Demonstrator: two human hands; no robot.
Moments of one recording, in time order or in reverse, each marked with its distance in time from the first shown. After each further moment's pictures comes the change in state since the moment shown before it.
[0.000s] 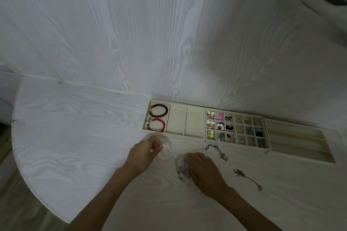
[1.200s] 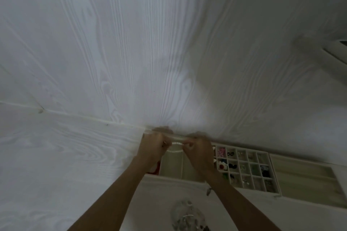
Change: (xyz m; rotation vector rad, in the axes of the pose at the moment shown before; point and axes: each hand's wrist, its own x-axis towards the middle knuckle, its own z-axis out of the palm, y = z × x) left_hand 0.147 0.039 -0.024 0.171 0.122 0.148; right_hand 0.174 0.045 -0.034 0.215 0.266 0.398
